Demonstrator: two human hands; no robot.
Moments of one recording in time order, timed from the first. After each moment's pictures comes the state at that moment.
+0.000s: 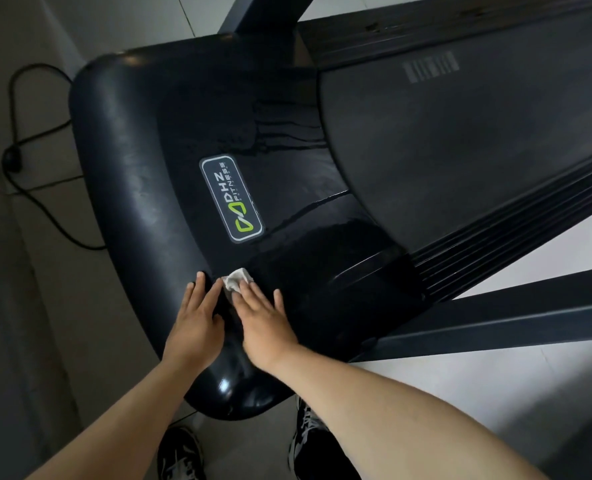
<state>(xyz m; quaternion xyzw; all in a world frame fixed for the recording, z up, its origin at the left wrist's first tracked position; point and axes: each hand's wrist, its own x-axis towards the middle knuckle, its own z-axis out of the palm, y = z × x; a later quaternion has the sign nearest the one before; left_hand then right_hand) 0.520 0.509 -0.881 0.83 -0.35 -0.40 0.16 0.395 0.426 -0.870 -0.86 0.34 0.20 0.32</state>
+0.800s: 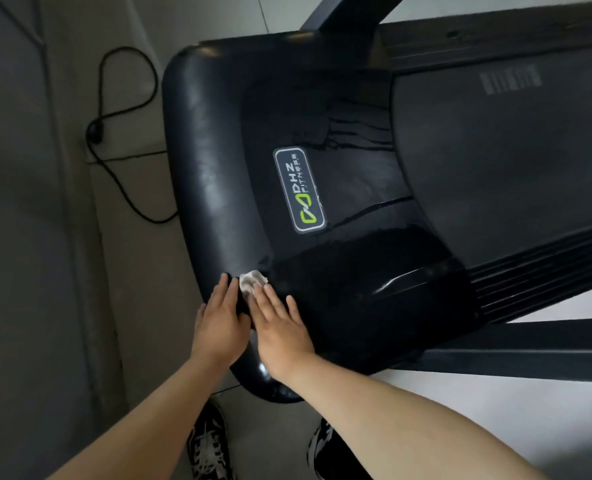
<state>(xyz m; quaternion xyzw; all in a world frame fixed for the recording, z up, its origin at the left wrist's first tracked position) 0.542 0.567 -0.878 0.86 -0.29 -0.39 0.16 0.433 0.485 -0.865 -0.90 0.25 0.27 0.25</state>
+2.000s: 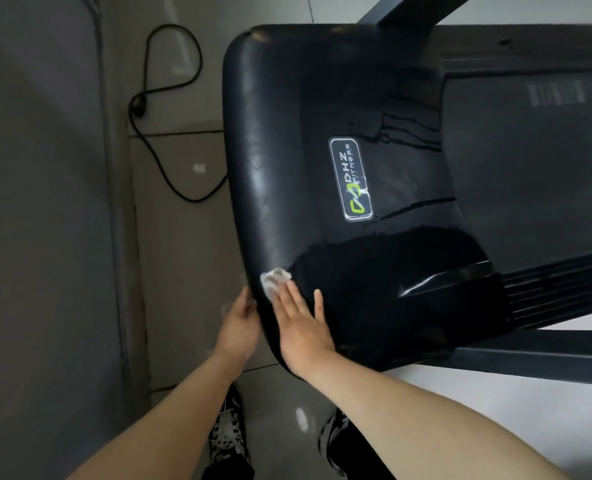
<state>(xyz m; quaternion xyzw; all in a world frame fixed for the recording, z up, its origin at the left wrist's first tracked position) 0.547 0.627 -0.898 0.73 0.05 -0.51 0.46 0.455 0.538 -0.863 -0.90 0.24 0.32 0.19</state>
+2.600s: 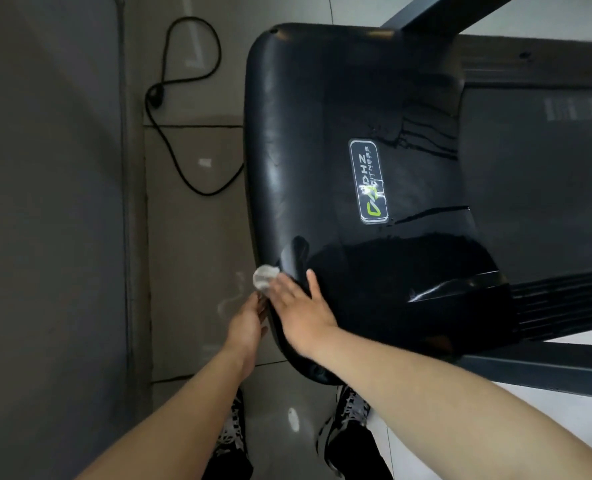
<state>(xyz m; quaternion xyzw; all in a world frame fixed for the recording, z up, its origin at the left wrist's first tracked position) 0.549 0.639 -0.900 0.64 0.20 -0.55 0.51 0.492 0.528 -0.860 -0.91 0.10 0.39 0.08</state>
